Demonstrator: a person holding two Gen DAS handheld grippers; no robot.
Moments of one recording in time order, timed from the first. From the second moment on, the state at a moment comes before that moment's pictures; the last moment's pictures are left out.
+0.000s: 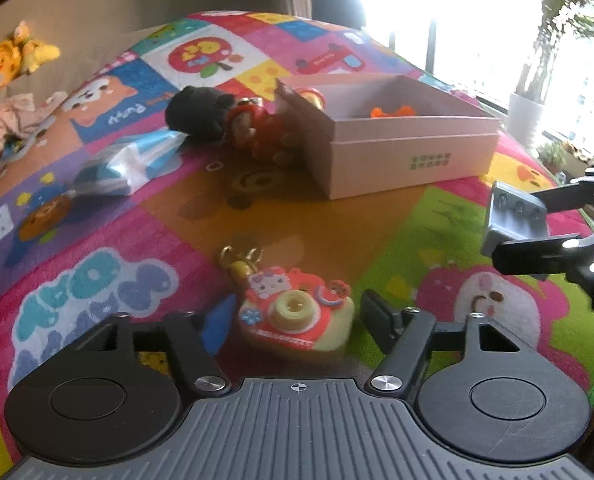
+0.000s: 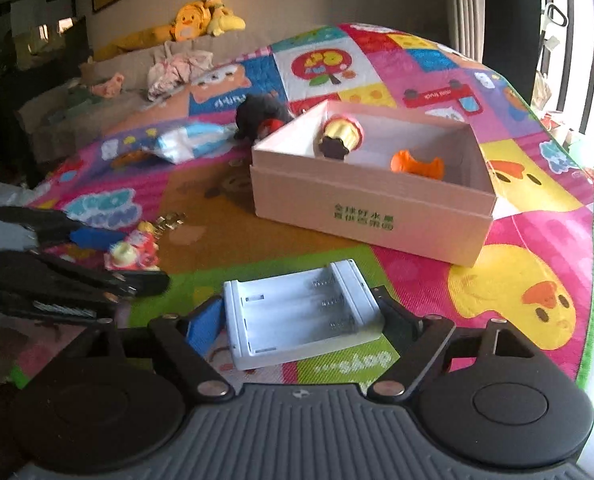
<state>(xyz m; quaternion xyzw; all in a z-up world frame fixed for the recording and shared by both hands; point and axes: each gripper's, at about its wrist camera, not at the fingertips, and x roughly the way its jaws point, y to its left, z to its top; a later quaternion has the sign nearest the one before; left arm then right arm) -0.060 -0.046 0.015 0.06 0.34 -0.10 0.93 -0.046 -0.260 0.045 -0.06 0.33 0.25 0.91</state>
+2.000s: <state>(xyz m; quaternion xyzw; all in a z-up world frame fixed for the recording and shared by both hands) 0.001 -0.115 0.069 0.05 0.22 -0.11 0.97 -0.069 -0.706 0.051 0.25 0.27 -0.30 0.88</state>
